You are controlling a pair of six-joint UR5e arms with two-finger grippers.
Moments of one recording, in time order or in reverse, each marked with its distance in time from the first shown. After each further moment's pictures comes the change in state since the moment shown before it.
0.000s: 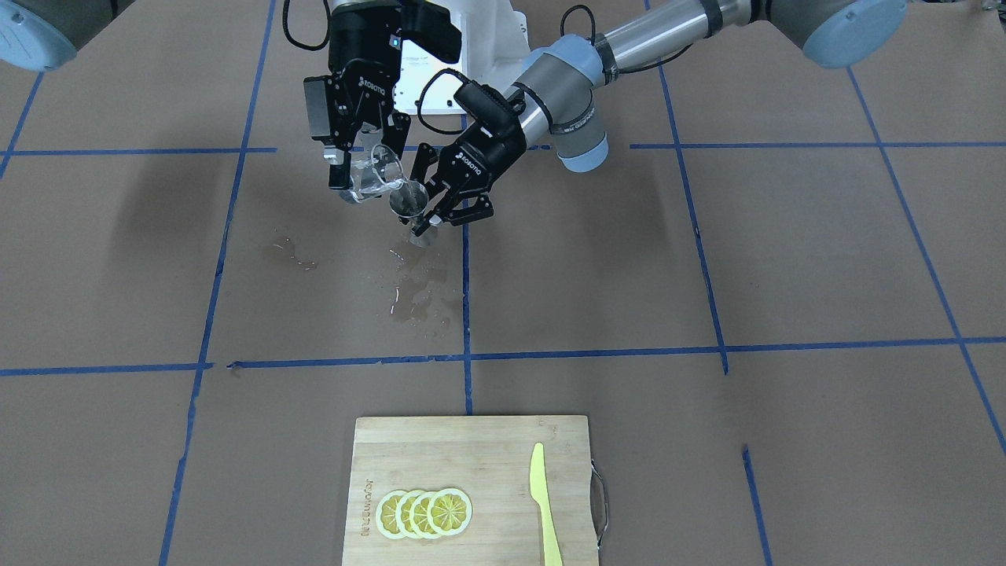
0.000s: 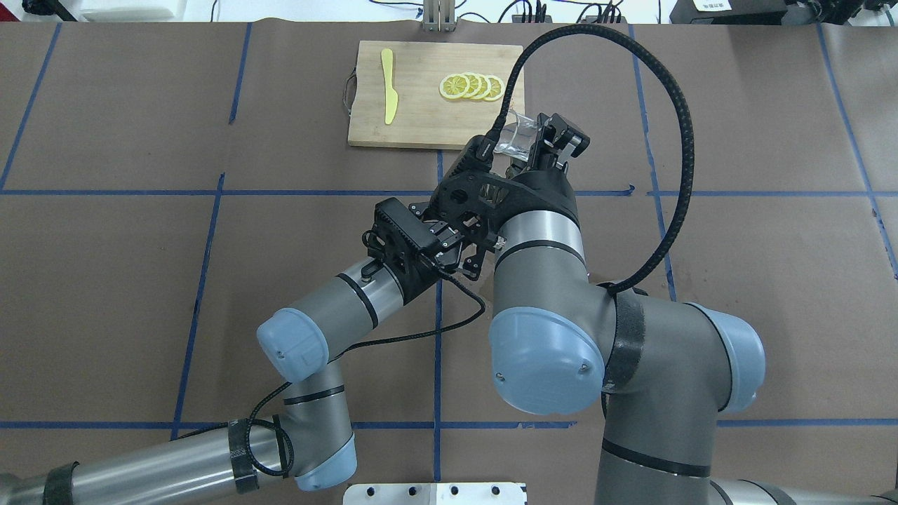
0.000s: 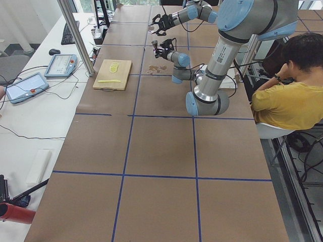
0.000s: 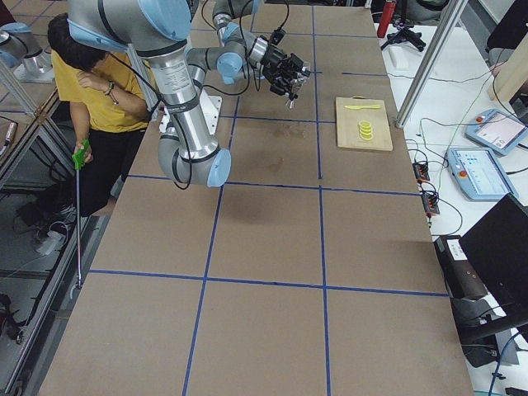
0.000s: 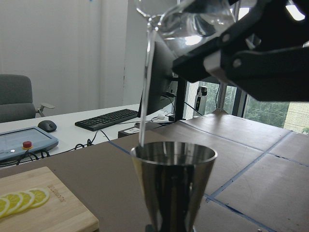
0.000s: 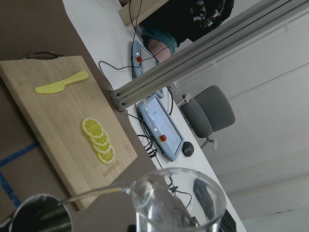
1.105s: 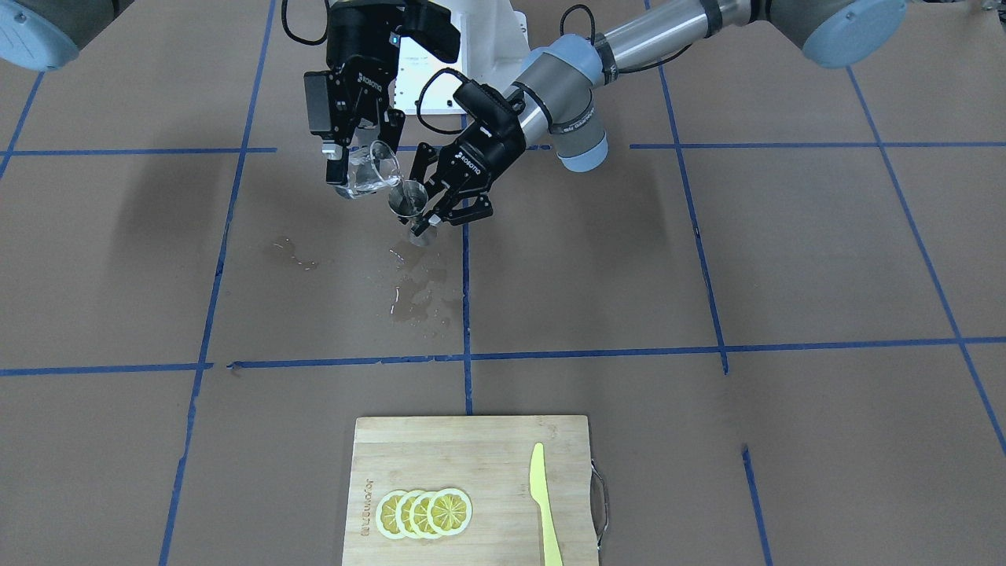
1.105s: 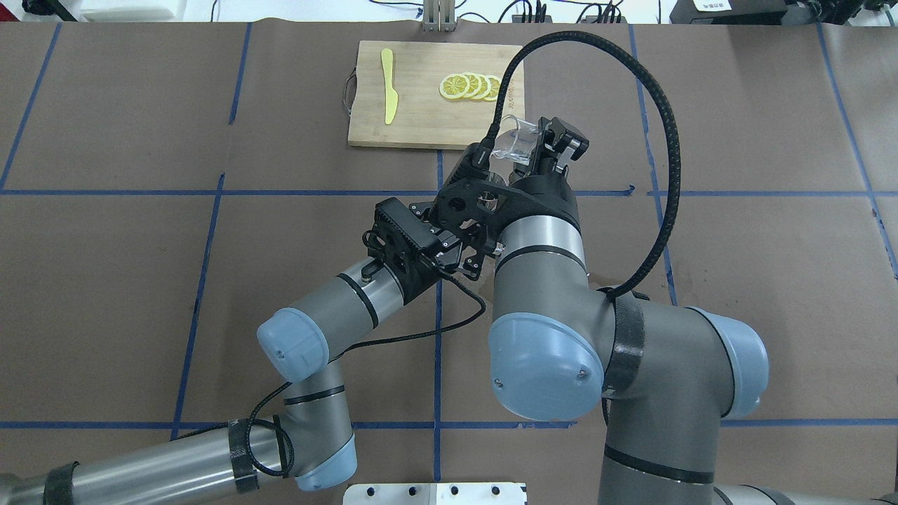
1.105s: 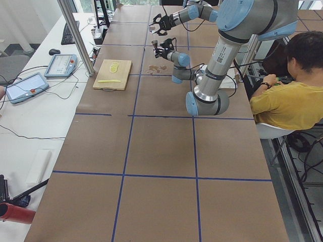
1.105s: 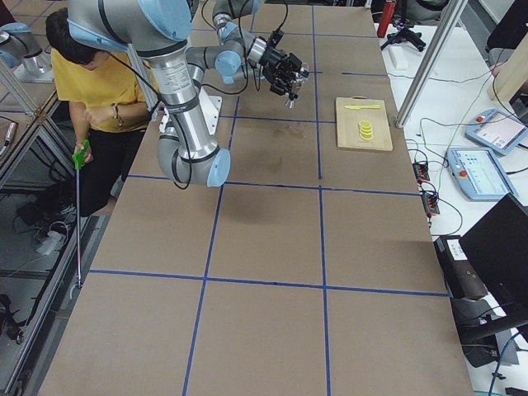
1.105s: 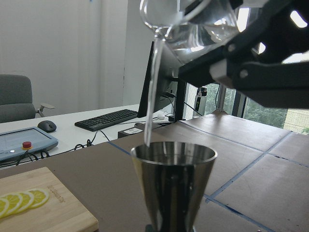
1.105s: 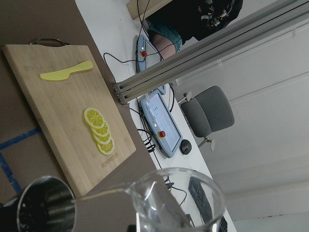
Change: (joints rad) left arm 0.000 -0.002 0.000 0.002 0.000 0.001; right arm -0.009 0.000 0.019 -0.044 -0.005 -0.046
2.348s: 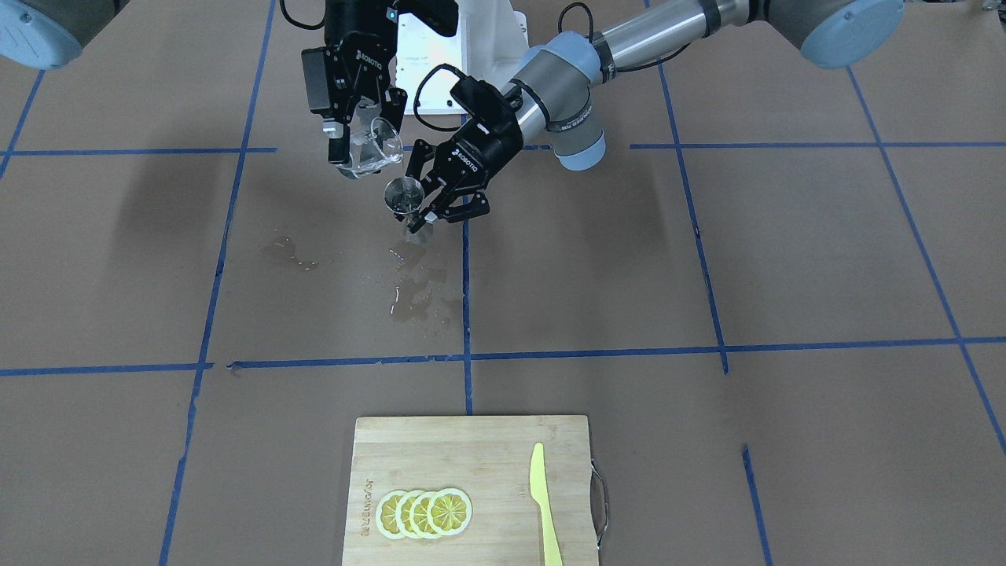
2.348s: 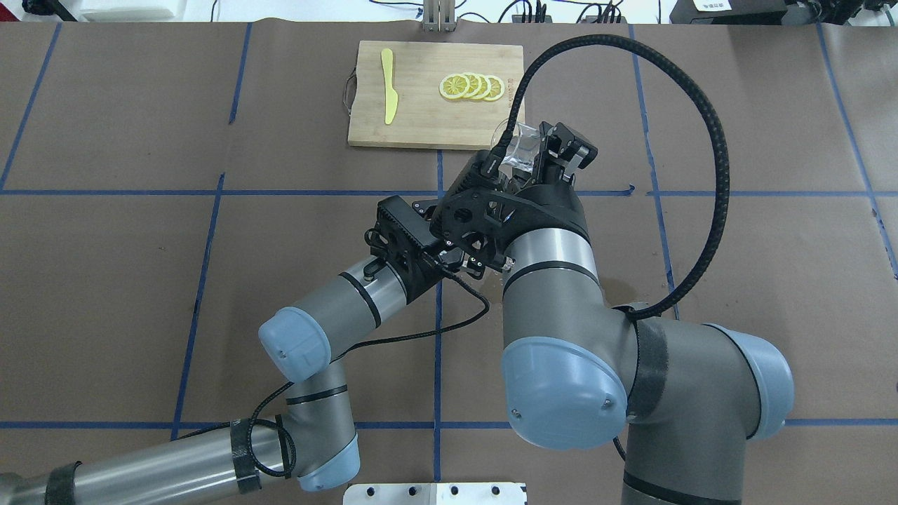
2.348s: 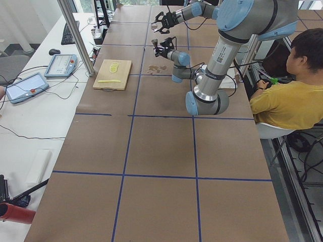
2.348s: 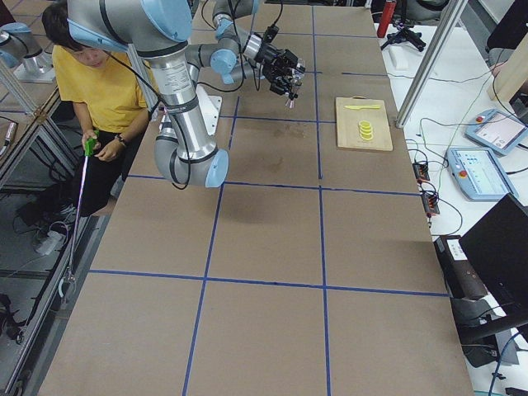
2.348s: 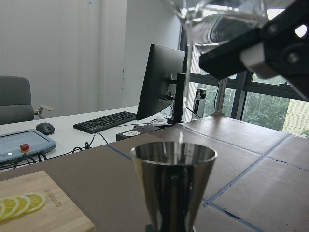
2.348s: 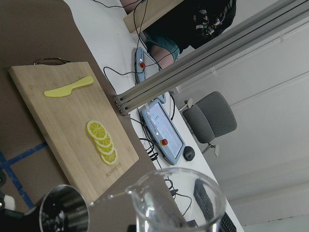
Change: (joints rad) left arm 0.000 -0.004 -0.009 0.001 0.000 -0.001; right arm -0.030 -0.013 0.050 0.008 -0.019 0.058
